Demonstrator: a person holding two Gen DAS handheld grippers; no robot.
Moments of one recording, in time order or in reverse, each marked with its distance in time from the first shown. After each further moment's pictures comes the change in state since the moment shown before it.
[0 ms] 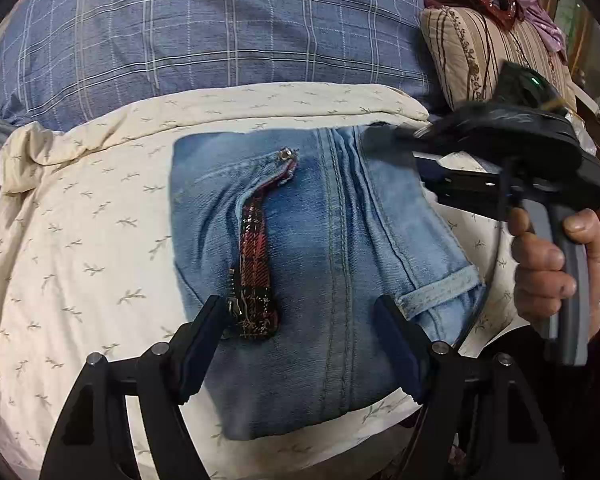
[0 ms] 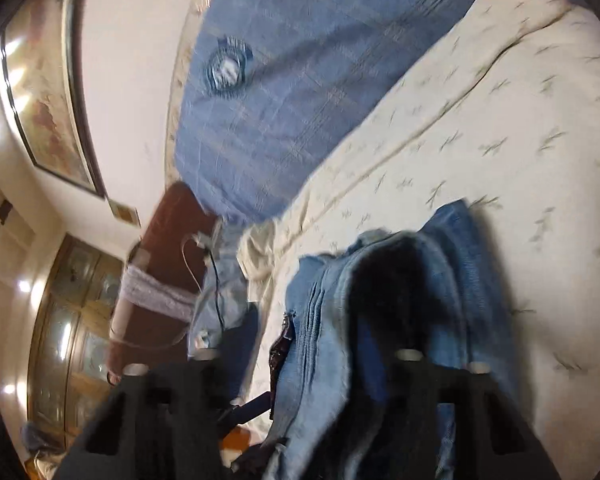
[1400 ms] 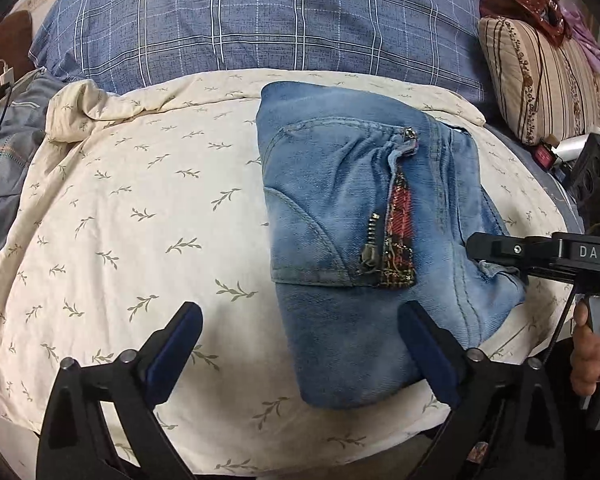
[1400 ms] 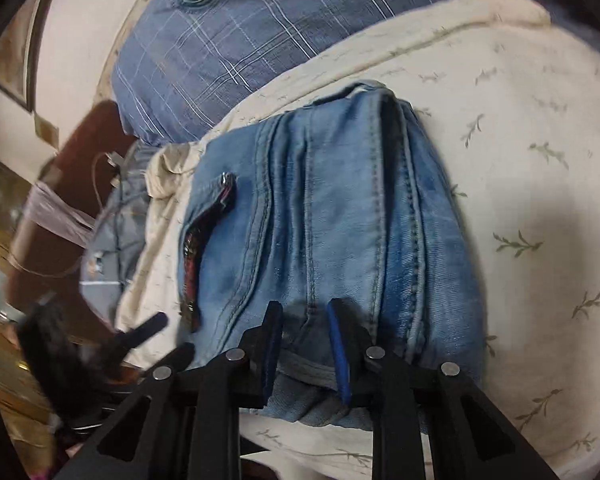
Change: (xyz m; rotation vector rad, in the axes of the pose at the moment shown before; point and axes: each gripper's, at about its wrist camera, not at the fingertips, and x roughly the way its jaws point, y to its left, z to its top) left arm 0.010 0.036 -0.034 -0.124 -0.020 0.147; right arm -0.016 -0.004 -0.066 -0.101 0.125 -0.294
